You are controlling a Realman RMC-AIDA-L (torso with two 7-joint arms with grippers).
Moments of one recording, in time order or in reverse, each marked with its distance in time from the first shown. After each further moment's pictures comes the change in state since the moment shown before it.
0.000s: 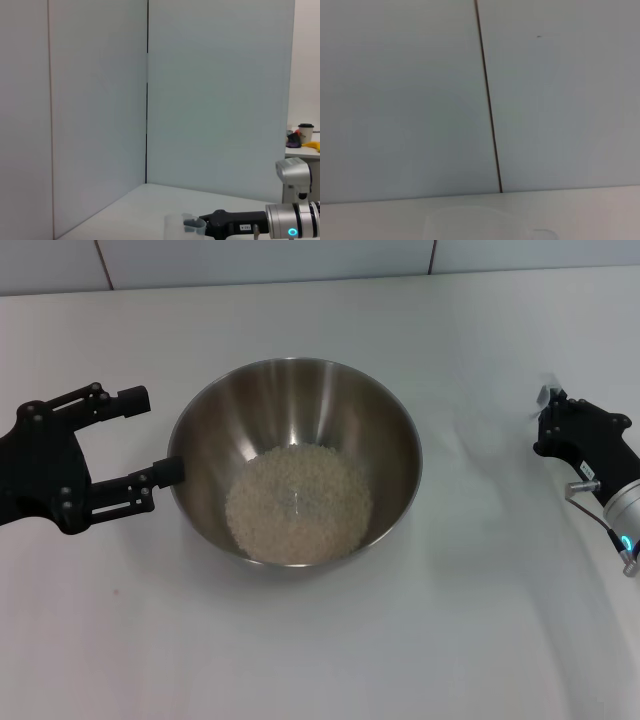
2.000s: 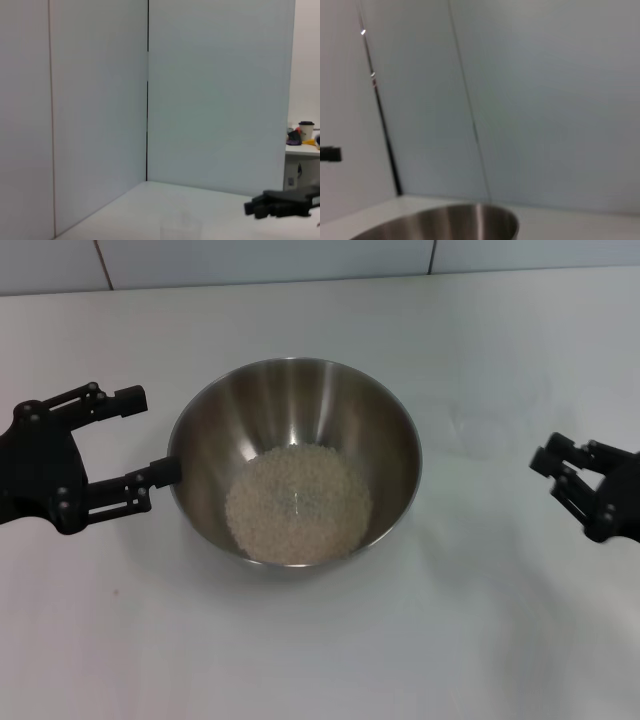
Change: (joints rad) left arm 0.001 0.003 -0.002 0.003 0.002 0.001 0.000; right arm -0.228 -0.028 -0.038 -0.510 -0.670 -0.519 0.615
